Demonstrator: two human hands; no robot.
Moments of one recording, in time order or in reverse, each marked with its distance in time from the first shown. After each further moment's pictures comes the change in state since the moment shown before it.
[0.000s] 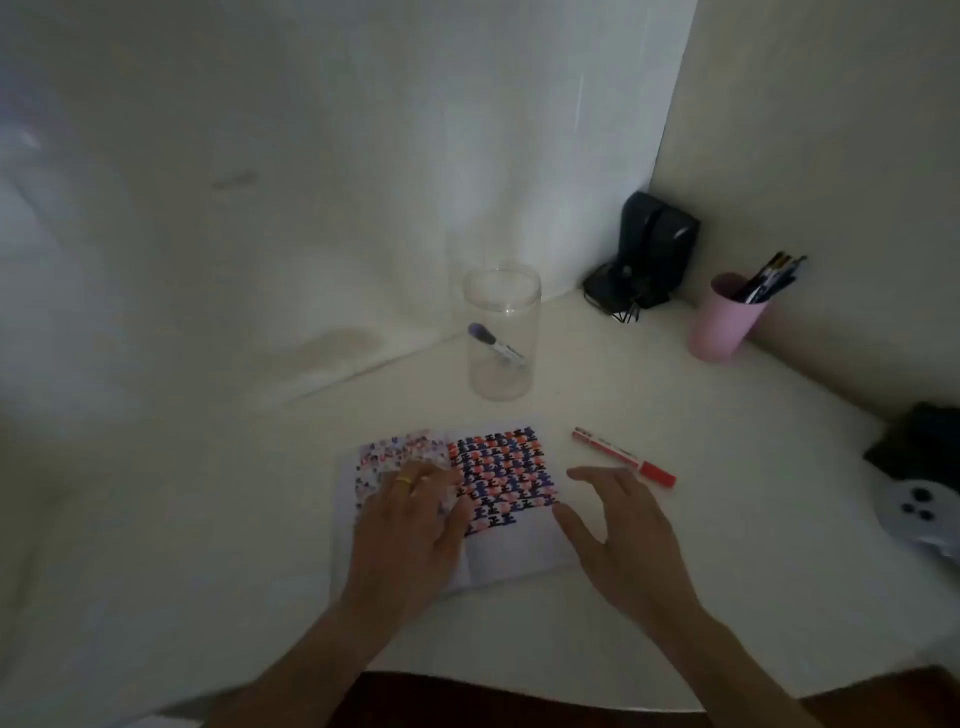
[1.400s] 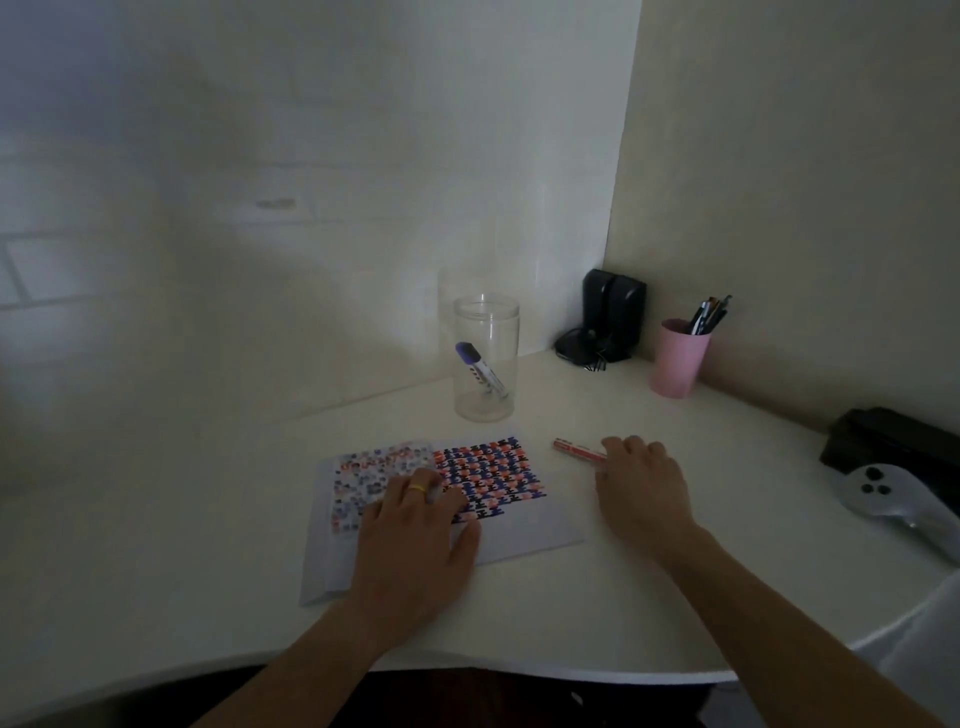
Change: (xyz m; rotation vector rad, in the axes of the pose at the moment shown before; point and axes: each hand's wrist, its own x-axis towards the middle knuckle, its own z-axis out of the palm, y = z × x) left_hand -0.032 -0.009 0.055 0.222 0.143 0.165; right_hand 0.036 0.056 0.021 -0.617 0.193 0.047
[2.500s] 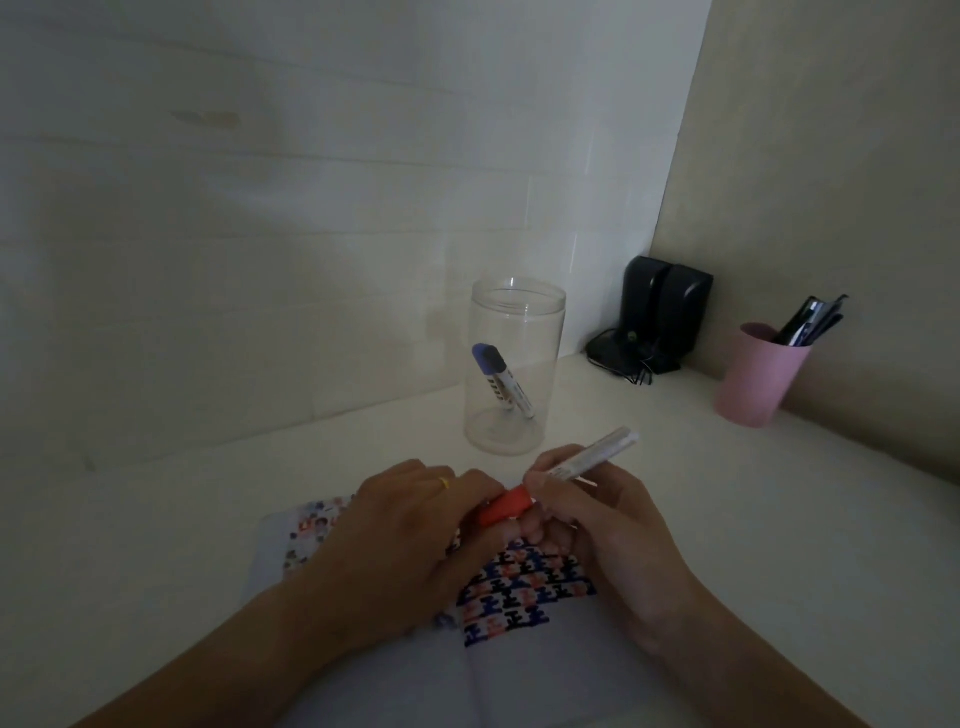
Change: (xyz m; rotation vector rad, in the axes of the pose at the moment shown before) left_hand 0.095 -0.044 0.004 -0.261 0.044 0.449; right_hand 0.033 -0.088 0.000 1.795 -0.355 -0.013
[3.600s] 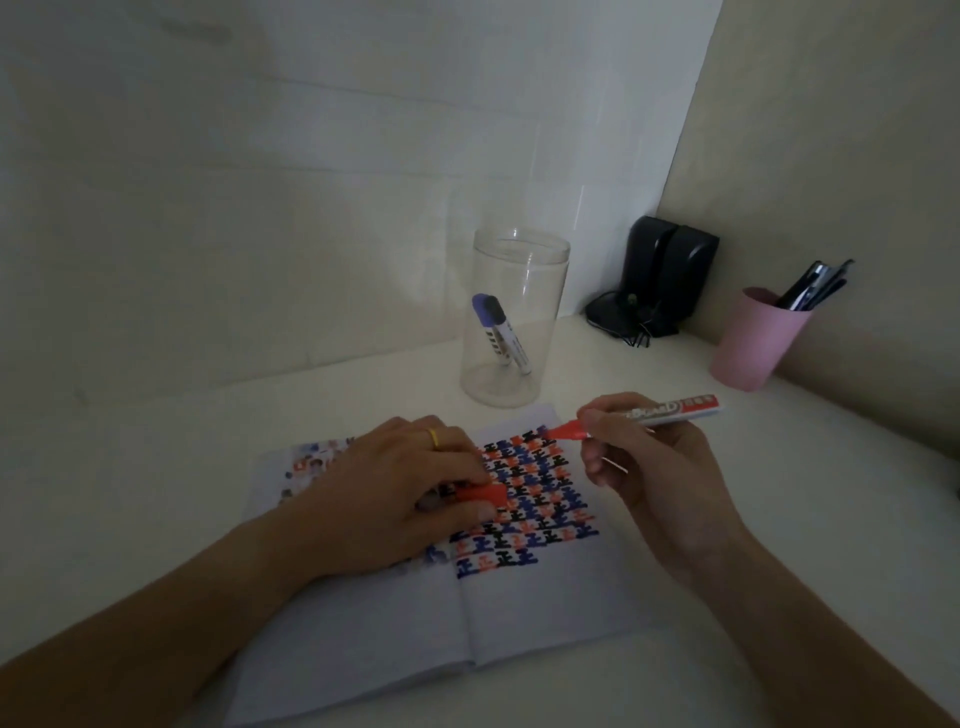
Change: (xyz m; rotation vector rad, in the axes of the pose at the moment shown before) left_hand -0.009 -0.020 0.005 -0.115 -0.239 0.010; right_hand -0.006 -0.013 -0.025 -0.039 0.158 -0.045
